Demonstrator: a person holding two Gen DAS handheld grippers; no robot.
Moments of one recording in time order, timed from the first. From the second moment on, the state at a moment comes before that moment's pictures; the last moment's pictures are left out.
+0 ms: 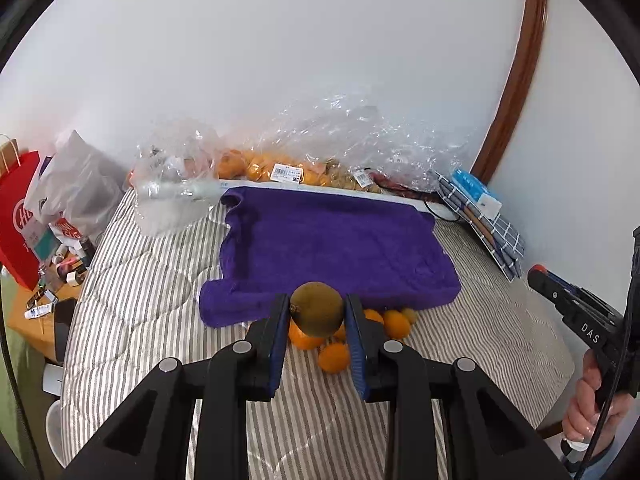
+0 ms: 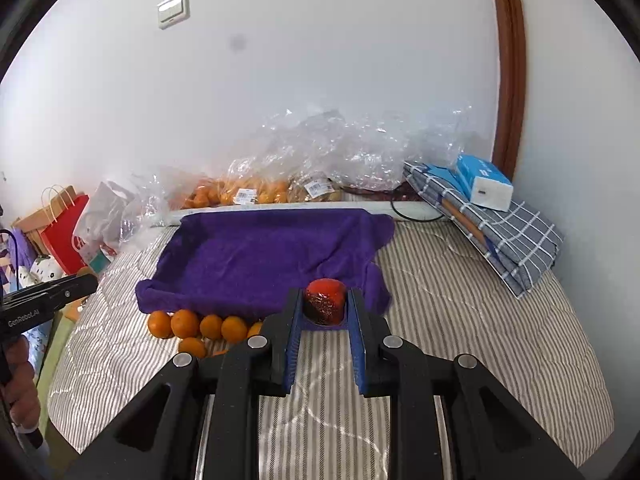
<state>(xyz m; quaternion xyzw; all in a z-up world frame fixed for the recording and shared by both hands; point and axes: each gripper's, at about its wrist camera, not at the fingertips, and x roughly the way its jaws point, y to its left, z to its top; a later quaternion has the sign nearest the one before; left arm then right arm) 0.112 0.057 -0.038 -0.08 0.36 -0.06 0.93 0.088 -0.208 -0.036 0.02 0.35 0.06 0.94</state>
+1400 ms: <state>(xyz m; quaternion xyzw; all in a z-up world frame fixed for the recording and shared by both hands) 0.316 0.069 -0.138 -0.11 0.42 -0.03 0.90 0.304 -0.173 -0.154 0.02 0.42 0.08 0.90</state>
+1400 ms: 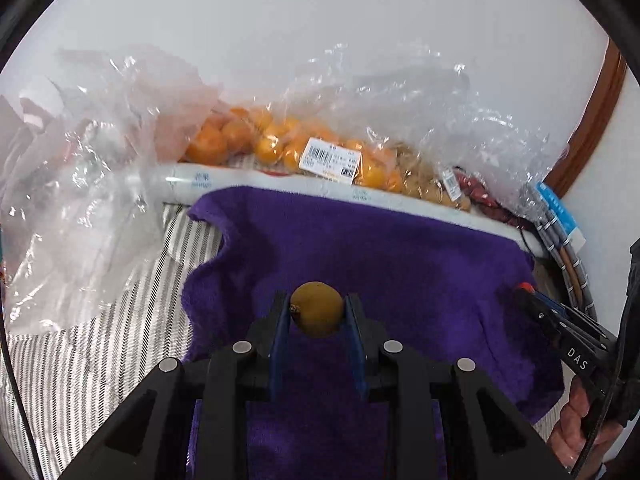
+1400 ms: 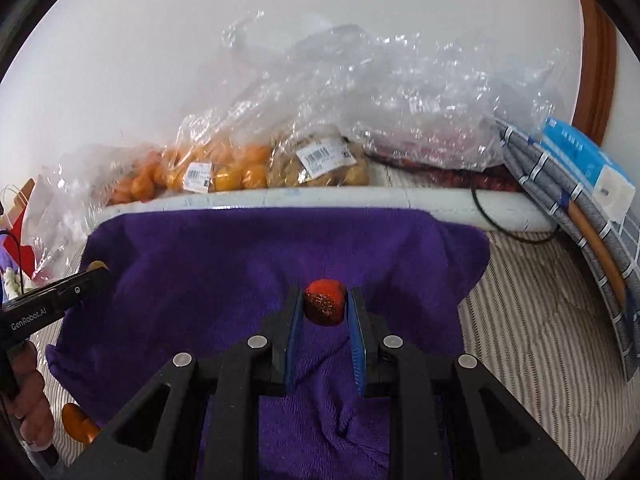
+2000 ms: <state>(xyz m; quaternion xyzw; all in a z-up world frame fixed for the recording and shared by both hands) 0.324 0.066 -0.156 -0.11 0.45 -0.03 0.89 0.305 -0.174 -0.170 0.01 0.43 0.08 0.90</state>
